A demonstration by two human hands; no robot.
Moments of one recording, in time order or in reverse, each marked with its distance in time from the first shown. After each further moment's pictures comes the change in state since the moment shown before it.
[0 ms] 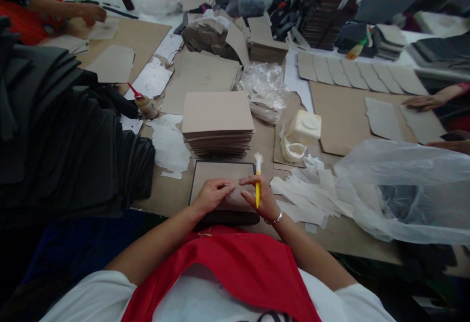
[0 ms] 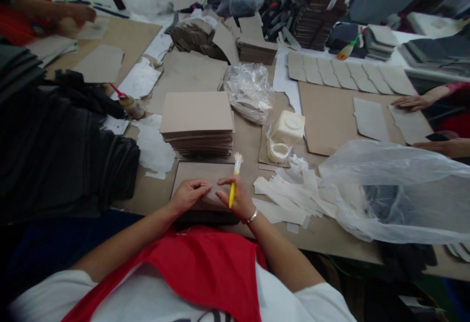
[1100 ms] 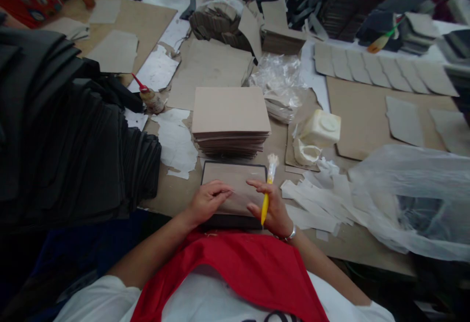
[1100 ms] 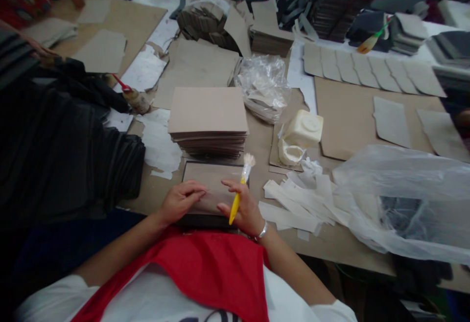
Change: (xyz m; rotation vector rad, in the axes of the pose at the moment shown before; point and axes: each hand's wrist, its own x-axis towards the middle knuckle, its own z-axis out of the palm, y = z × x) left_hand -0.015 0.011 -0.046 0.356 -0.004 0.257; right_hand 0.016 -0.027 0.008 -0.005 -0.026 -0.035
